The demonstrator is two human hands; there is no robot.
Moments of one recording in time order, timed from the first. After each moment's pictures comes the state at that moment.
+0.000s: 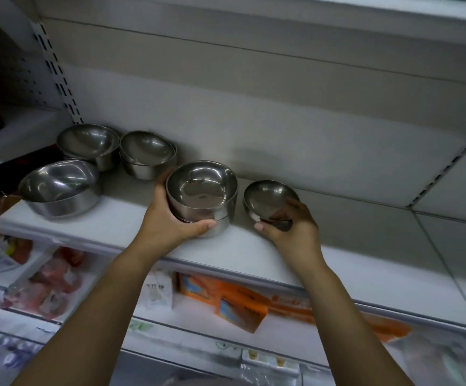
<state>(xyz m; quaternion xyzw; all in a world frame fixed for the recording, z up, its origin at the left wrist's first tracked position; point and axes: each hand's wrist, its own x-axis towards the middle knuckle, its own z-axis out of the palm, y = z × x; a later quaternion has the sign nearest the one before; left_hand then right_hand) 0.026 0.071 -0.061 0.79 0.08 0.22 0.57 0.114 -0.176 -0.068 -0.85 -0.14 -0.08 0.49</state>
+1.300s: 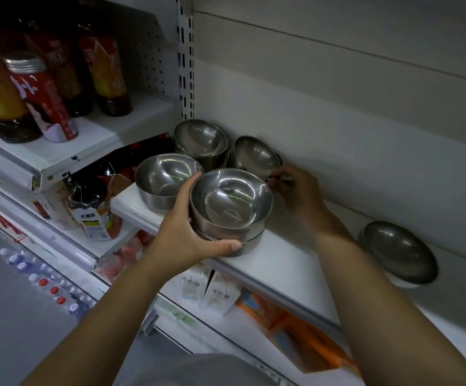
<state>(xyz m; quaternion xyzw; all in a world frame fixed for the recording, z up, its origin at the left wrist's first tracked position) -0.055 0.191 -0.052 0.78 0.15 0.22 0.57 0.187 0.058 -0.053 -0.83 -0.34 0.00 0.44</state>
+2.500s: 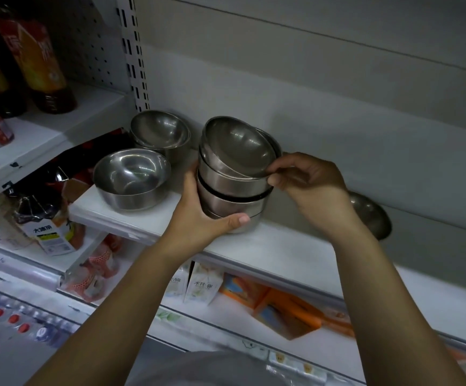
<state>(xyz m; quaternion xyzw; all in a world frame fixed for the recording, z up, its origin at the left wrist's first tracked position) -0.003 0.168 -0.061 0.74 0.06 0.20 0.64 0.097 -0.016 0.022 -0.77 -0.29 0.04 0.56</state>
